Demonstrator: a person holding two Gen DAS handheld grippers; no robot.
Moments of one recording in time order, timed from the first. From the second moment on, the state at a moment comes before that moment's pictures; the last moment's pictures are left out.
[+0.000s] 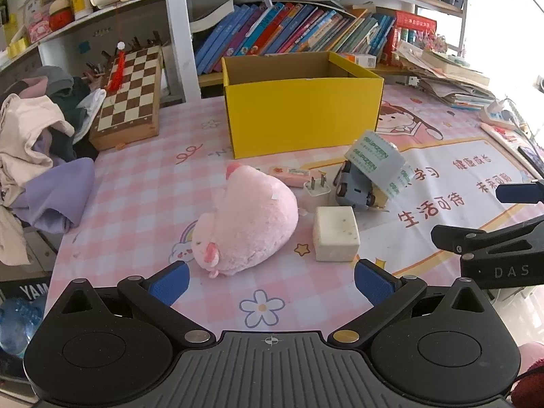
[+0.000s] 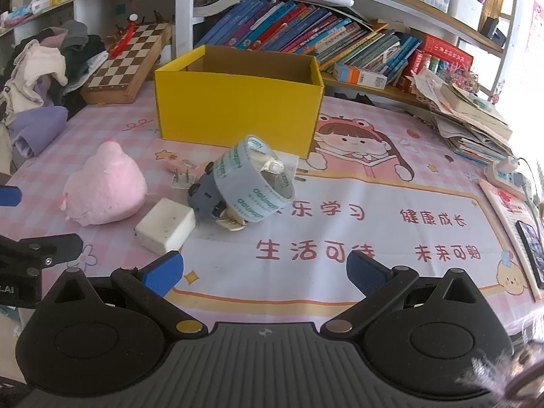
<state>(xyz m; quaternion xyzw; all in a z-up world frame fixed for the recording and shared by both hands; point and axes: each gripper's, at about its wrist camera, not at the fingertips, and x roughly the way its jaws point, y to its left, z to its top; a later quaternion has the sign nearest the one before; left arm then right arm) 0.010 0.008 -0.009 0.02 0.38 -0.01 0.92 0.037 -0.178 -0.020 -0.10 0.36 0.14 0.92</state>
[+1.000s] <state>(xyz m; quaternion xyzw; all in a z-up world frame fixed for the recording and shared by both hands) 0.012 0.008 -0.007 0.03 0.37 -0.01 0.93 0.036 -0.180 -0.014 -0.09 0.36 0.14 0.92</state>
